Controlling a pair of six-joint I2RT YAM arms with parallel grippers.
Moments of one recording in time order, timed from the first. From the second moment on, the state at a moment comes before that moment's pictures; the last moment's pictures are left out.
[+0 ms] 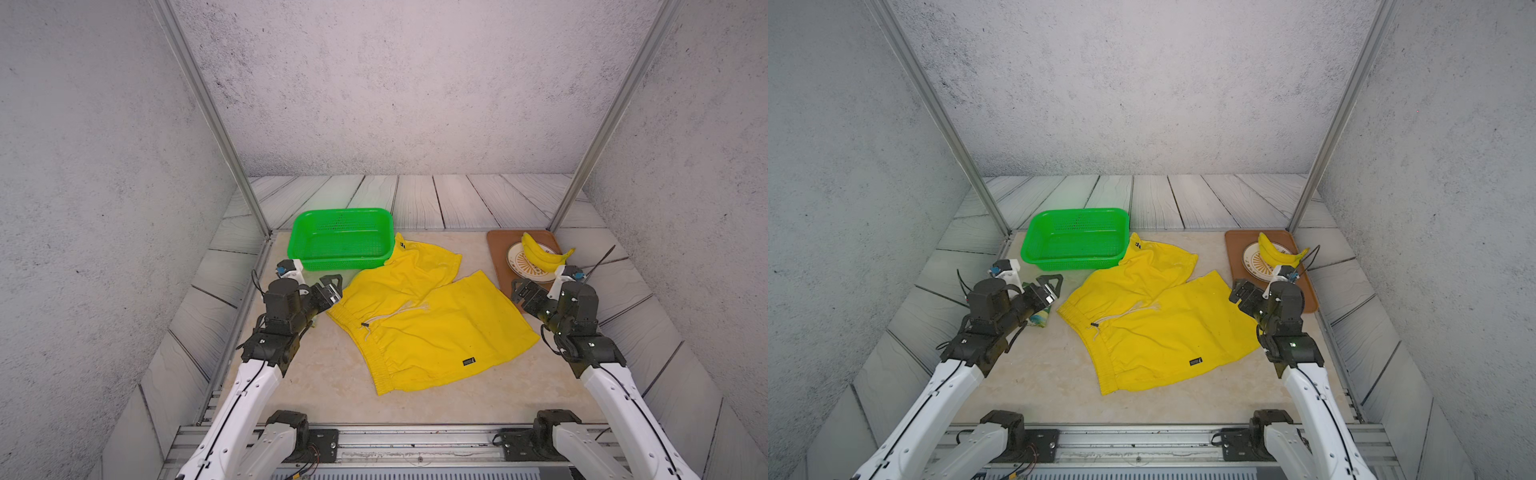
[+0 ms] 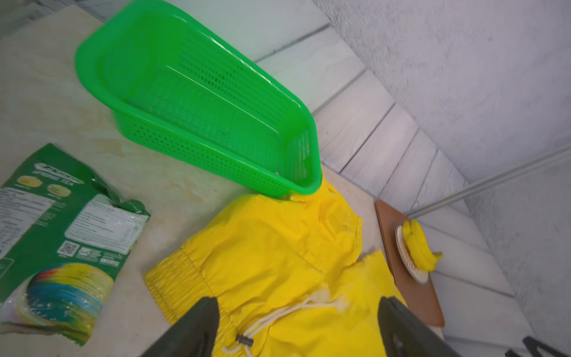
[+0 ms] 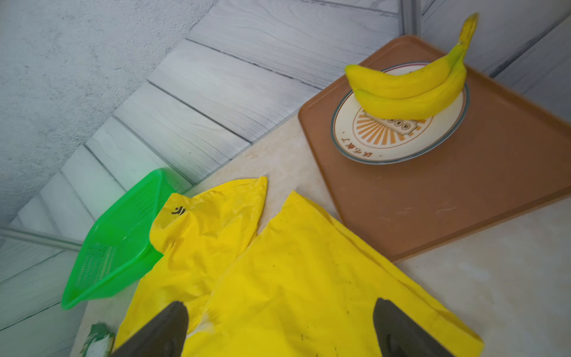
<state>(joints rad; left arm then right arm) -0.21 0.84 0.70 -0.26 0.19 -0.69 0.04 0.81 0.71 -0.37 -0.12 0.58</state>
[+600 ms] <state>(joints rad) -0.67 0.75 0.38 -0.52 0.21 -0.80 0.04 0.83 0.54 -0.63 -0.33 0.58</state>
